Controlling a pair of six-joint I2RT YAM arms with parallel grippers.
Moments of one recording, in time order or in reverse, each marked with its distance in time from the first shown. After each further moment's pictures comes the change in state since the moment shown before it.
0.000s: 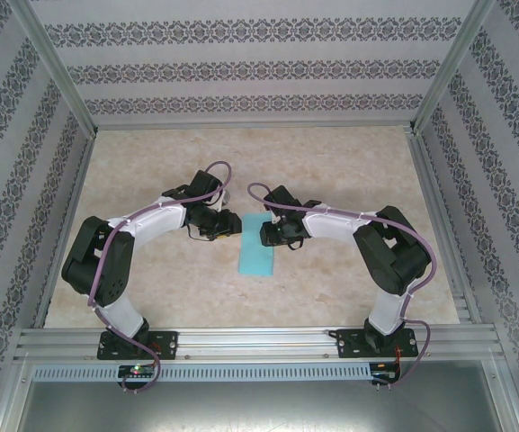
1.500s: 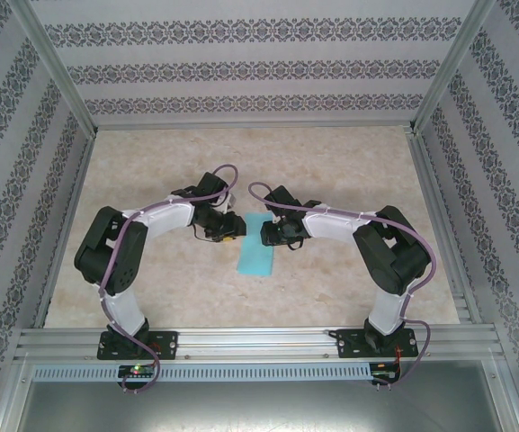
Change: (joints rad) left arm -0.019 0.110 0.034 0.037 0.041 -0.021; right arm 0.000 0.002 -0.002 0.006 0.010 0.031
